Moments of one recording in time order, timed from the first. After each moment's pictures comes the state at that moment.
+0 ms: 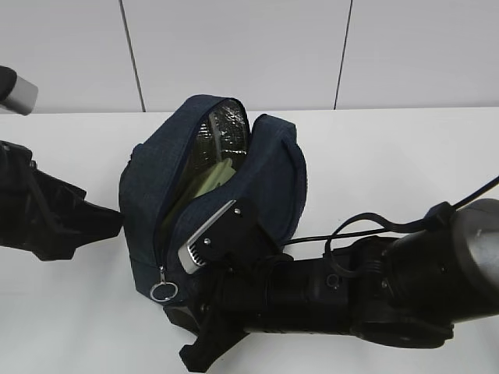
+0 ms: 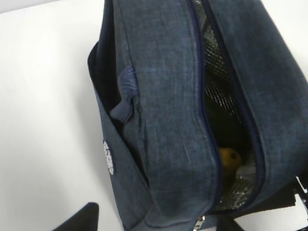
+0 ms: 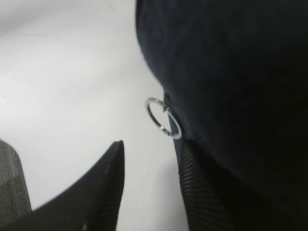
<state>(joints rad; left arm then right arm) -0.35 1.17 -0.63 -0.76 0.43 0.84 0.77 1.89 -0.76 -0.55 -0.51 0.45</state>
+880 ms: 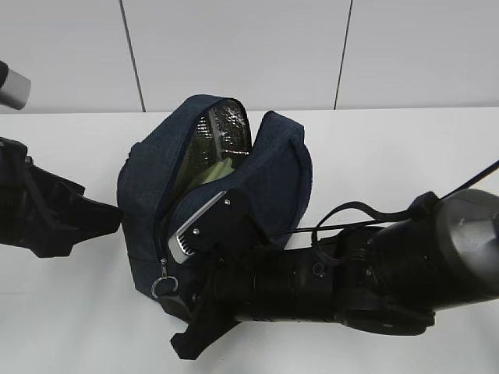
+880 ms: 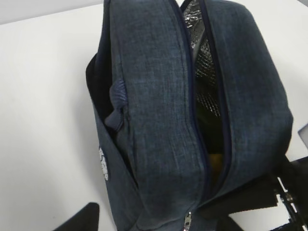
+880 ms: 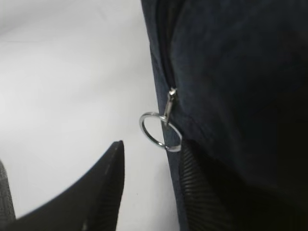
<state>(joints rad) -0.35 1.15 -0.63 -0.77 0.44 0.84 0.77 1.91 -0.82 -0.55 -0.47 0.46</state>
